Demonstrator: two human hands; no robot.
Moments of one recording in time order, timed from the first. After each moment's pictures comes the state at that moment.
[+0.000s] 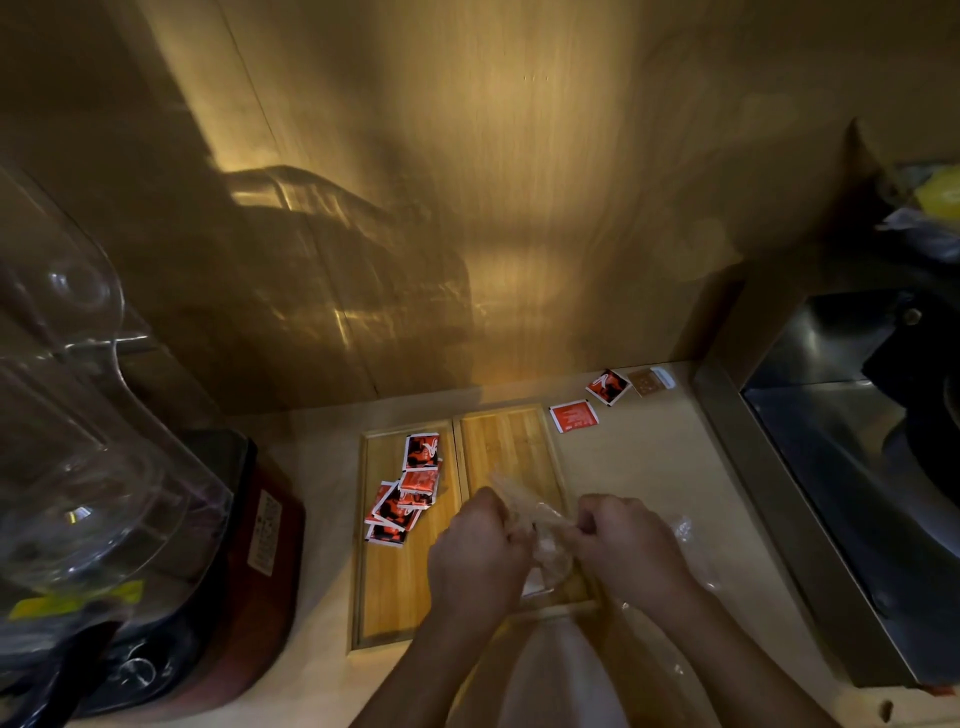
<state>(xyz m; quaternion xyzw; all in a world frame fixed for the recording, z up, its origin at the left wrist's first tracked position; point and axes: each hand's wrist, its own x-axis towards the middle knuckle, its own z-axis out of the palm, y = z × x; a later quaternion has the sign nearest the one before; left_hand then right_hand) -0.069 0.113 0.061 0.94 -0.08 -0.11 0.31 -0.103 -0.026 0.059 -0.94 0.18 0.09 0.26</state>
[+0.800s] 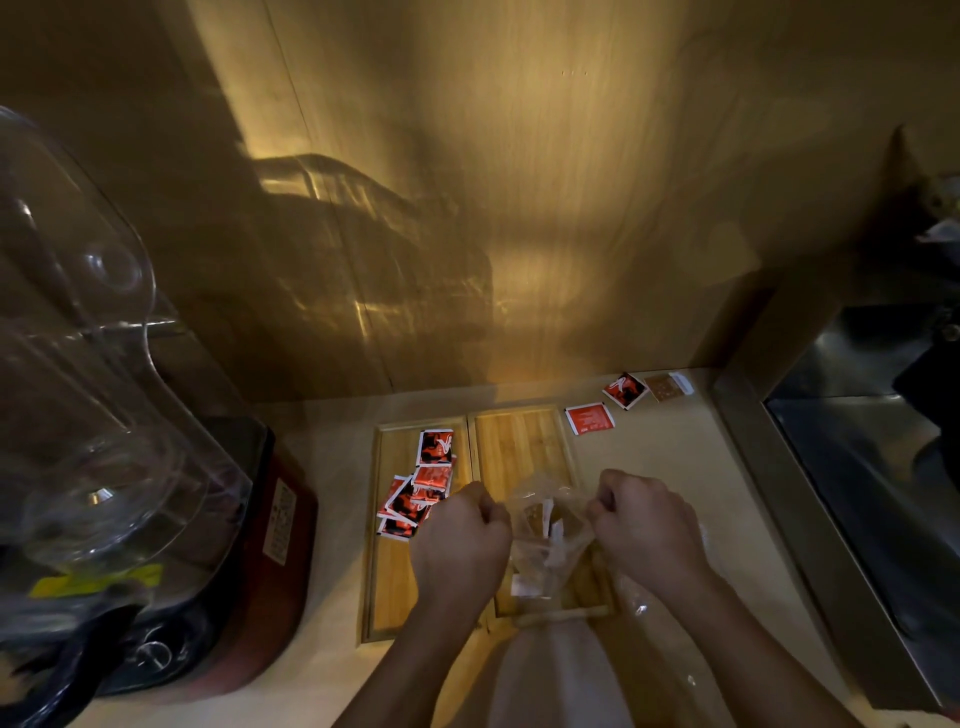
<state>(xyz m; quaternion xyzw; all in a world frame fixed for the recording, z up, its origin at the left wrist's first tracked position) -0.055 0.132 0.062 0.94 -0.02 -0.06 0.33 -0.087 -0.025 0.068 -0.96 0.19 0.02 0.22</state>
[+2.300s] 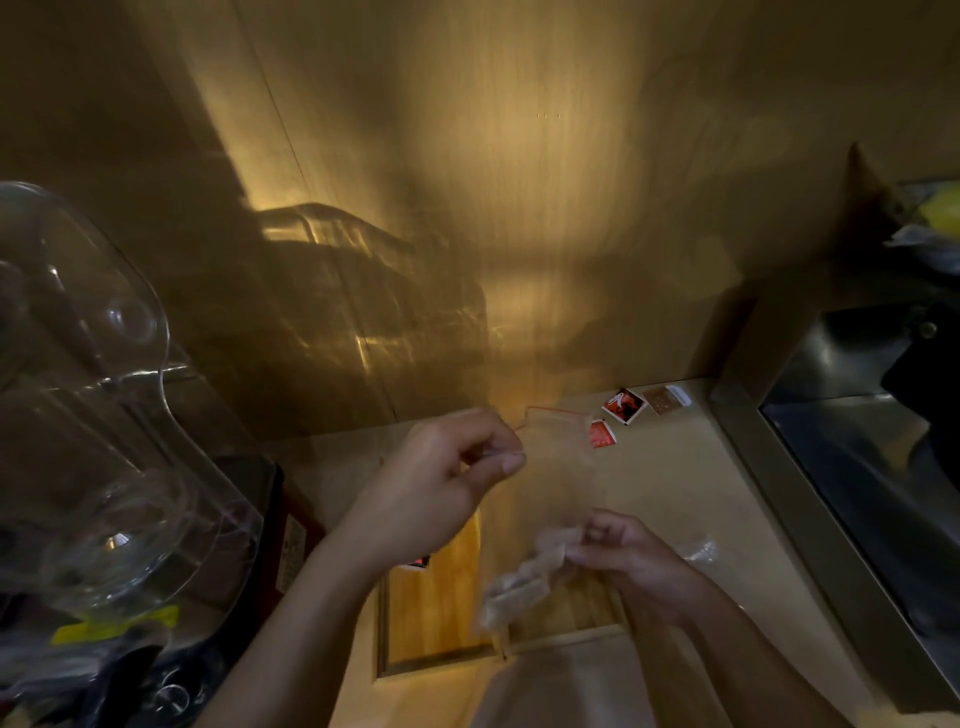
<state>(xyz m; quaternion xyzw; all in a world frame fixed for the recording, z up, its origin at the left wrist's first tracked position) -0.024 0.162 0.173 0.83 -0.36 -0.08 0.41 -0.088 -0.039 0.004 -0.58 0.11 0.15 0.80</state>
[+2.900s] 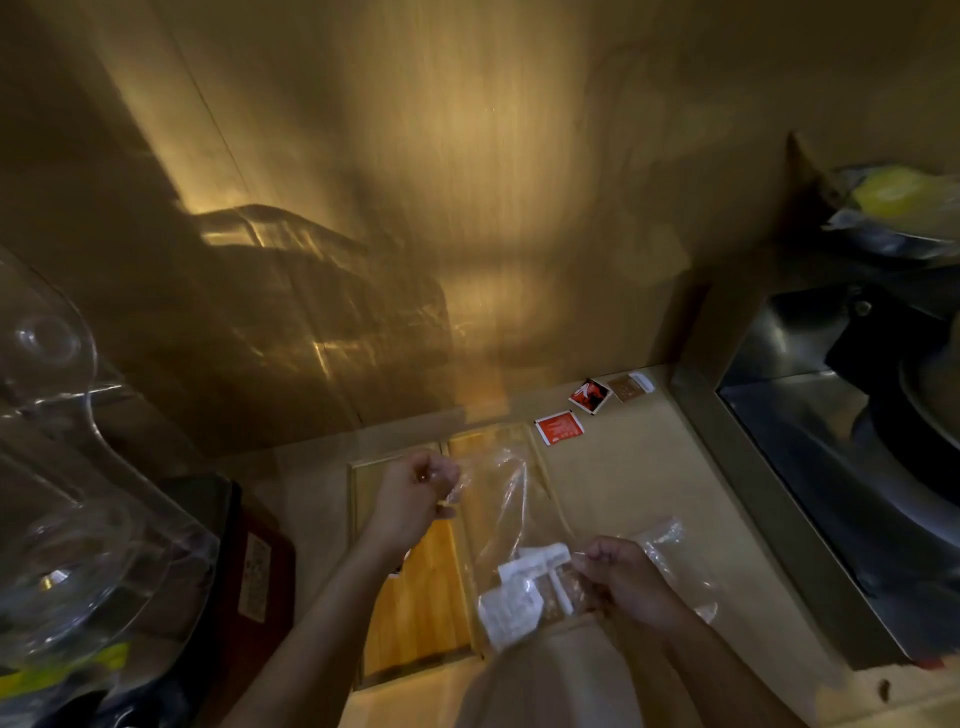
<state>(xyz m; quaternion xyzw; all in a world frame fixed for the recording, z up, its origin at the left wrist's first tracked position) 0.015 0.148 0.063 0.79 -0.05 -0.21 0.58 -0.110 -0.044 -0.046 -0.62 0.30 0.05 0.73</state>
